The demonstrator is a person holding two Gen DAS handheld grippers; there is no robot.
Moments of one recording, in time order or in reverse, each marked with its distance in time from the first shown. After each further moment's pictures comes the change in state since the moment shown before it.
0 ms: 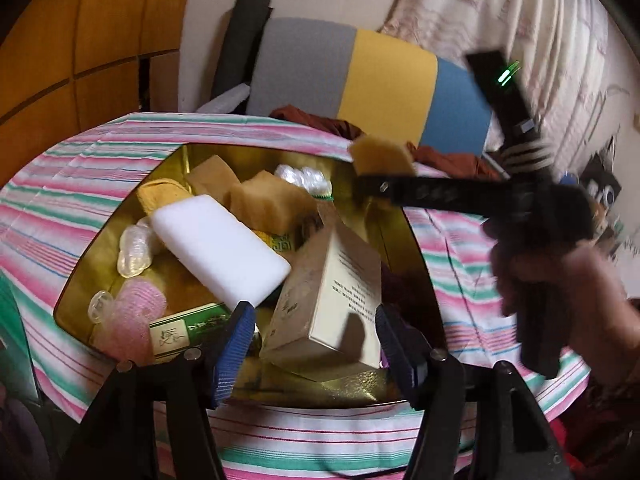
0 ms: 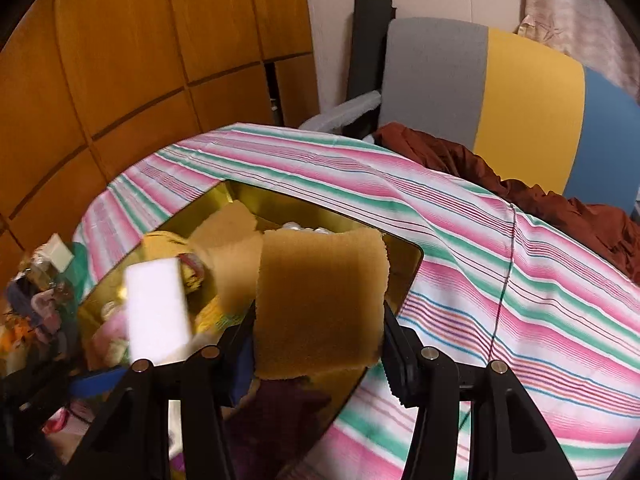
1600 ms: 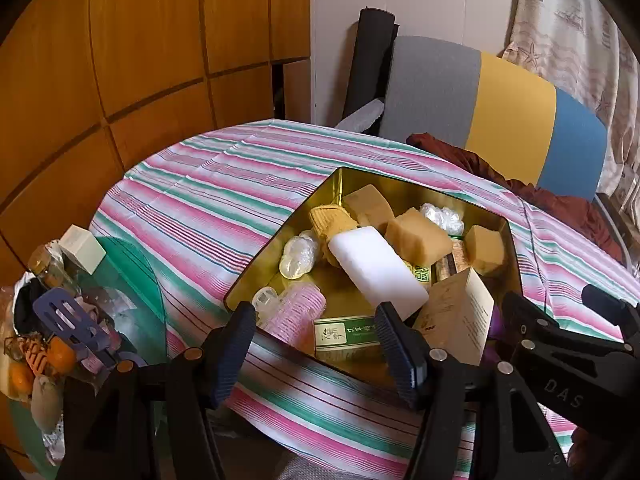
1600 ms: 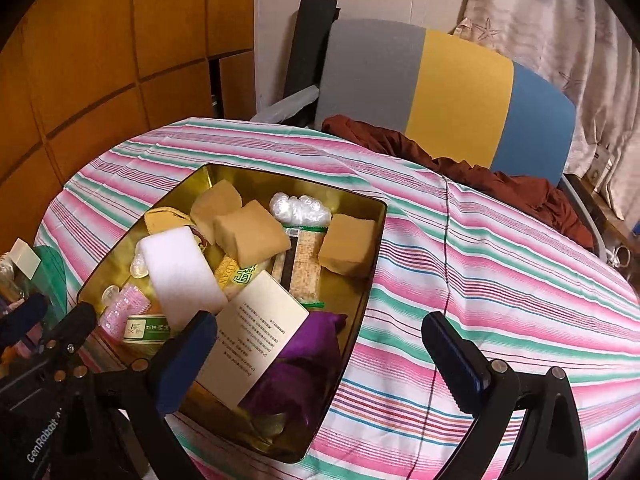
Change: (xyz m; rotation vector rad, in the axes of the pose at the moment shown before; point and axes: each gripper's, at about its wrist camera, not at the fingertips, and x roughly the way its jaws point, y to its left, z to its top) left arm -0.051 0.028 0.018 -0.162 -0.024 0.454; right arm -0.062 0.071 -0.036 0.089 0.025 -0.279
